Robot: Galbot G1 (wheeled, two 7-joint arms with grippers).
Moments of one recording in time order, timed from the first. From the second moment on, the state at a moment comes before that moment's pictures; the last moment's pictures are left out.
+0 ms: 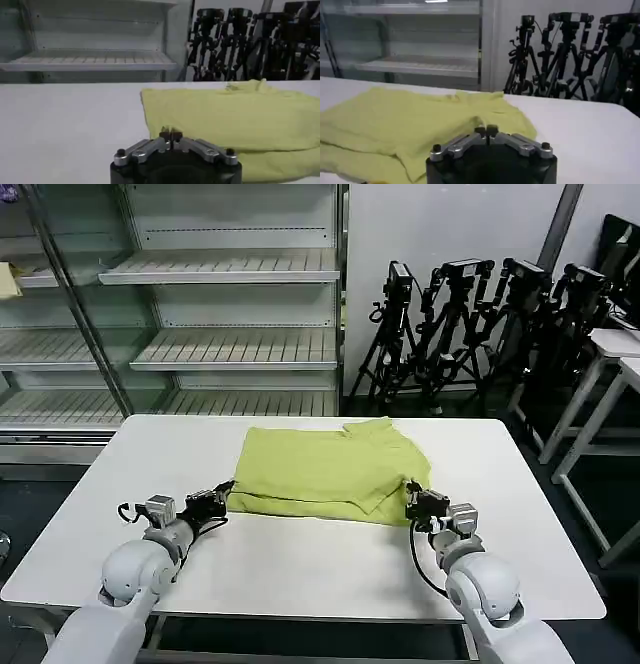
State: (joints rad) left arm 0.99 -1.05 -0.37 -1.75 -0.59 0.52 0.02; right arm -1.01 1.15 0.28 1.89 0.44 -0.52 0.15
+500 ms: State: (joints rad) left arm 0.96 -1.05 -0.36 -1.72 -0.57 0.52 0.03; right arm -0.95 1.17 0.26 1.80 0.40 -0.51 0.14
